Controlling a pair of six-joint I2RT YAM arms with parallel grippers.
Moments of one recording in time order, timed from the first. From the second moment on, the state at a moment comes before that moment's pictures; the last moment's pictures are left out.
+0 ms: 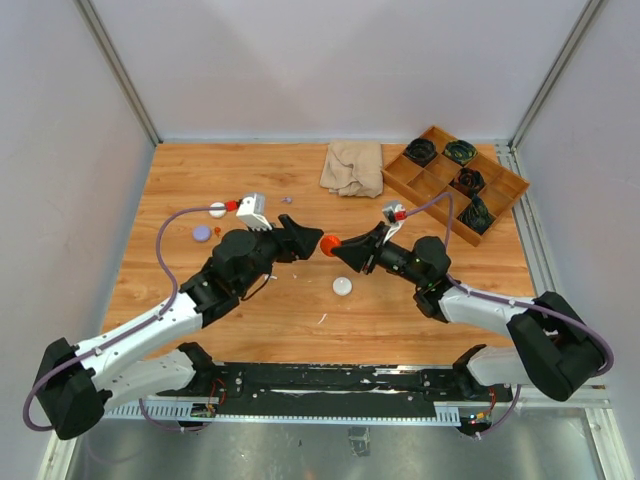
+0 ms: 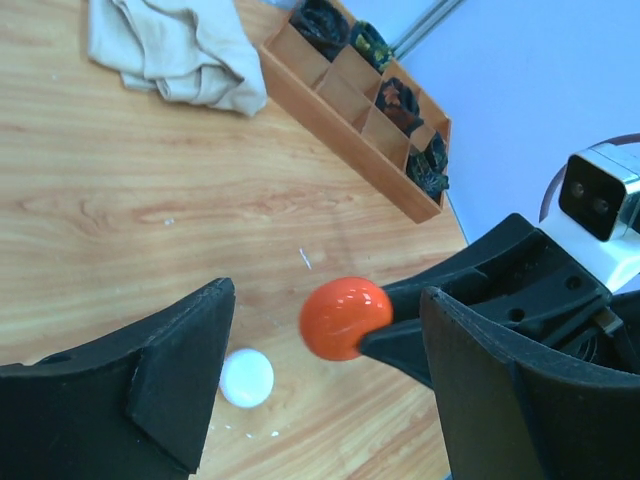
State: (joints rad) left arm -0.82 0.97 0.64 0.19 -0.28 -0.73; right arm 0.64 1.31 0.43 0.96 -0.43 0.49
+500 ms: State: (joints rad) left arm -0.60 0.98 0.59 0.43 0.36 -0.52; right arm 0.52 1.29 0.44 1.06 -0.72 0.55
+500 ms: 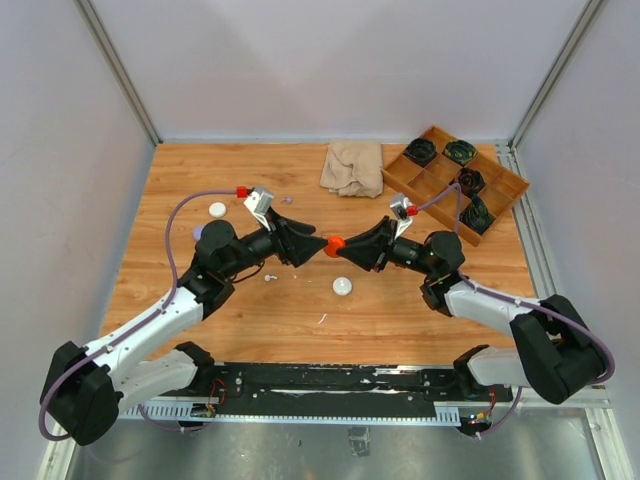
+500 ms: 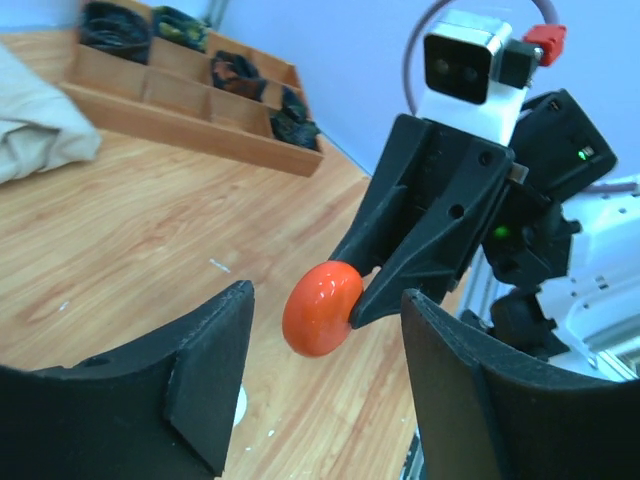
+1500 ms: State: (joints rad) left arm -0.55 1.09 0.59 0.58 0.74 -0.53; right arm 0.51 1.39 0.50 1.34 -0.92 0.76
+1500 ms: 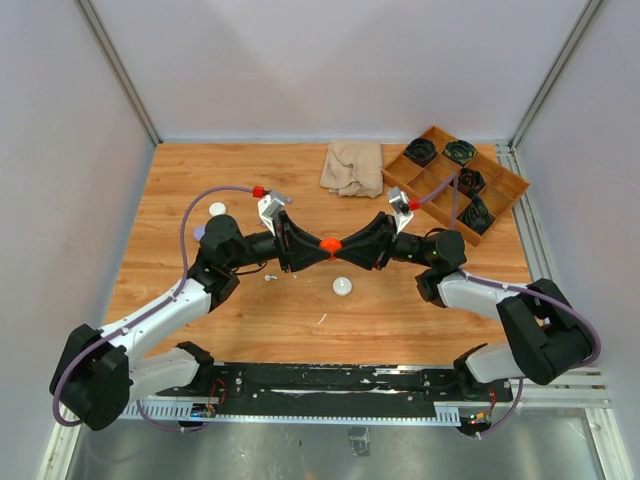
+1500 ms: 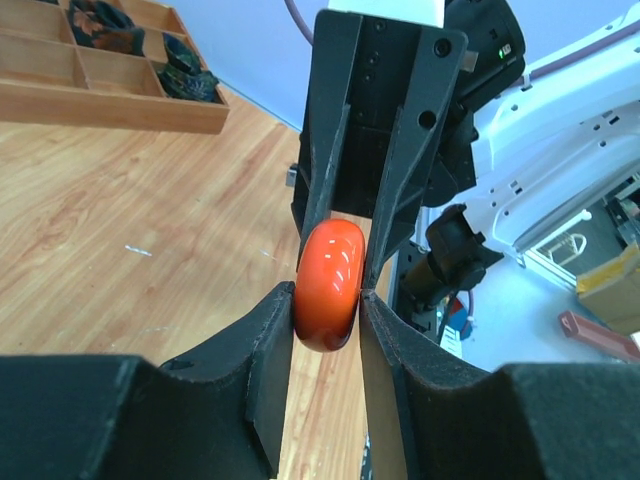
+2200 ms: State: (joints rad) left arm -0.55 1.05 0.65 0.37 0.78 -0.34; right arm 0.46 1.41 0.53 1.34 -1.06 0.75
